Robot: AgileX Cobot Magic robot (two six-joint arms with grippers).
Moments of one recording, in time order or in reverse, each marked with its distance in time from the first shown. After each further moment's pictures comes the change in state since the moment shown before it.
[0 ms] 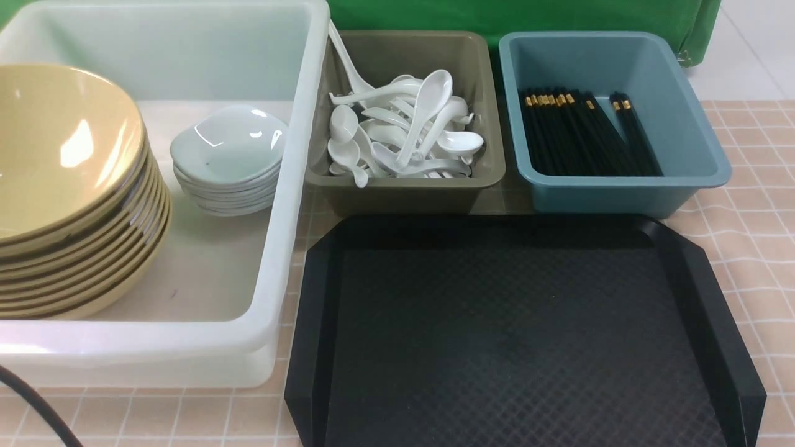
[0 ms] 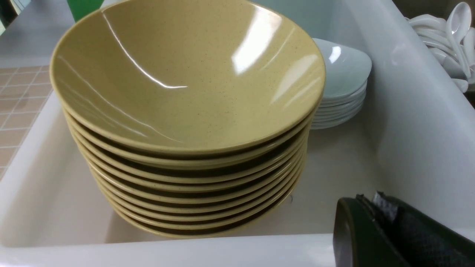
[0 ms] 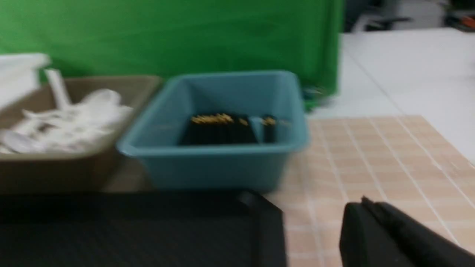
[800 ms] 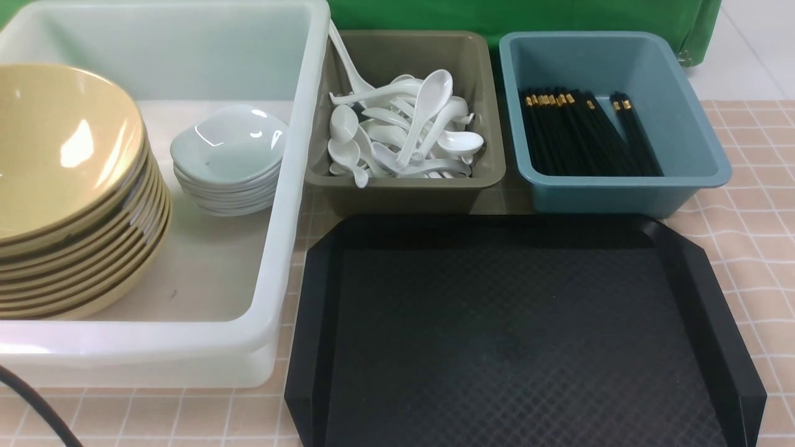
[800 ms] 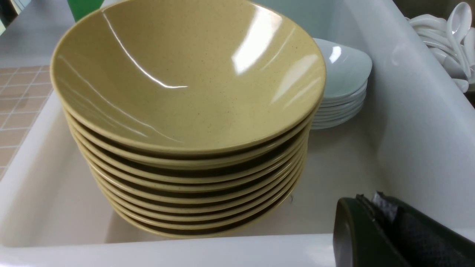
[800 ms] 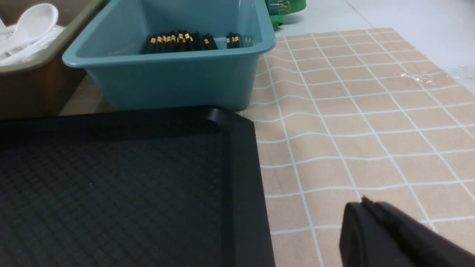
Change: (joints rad) right arm -0.009 -0.105 0.073 0.000 0.161 0.000; left arm 0.000 0.000 0.000 0.000 0.000 0.000
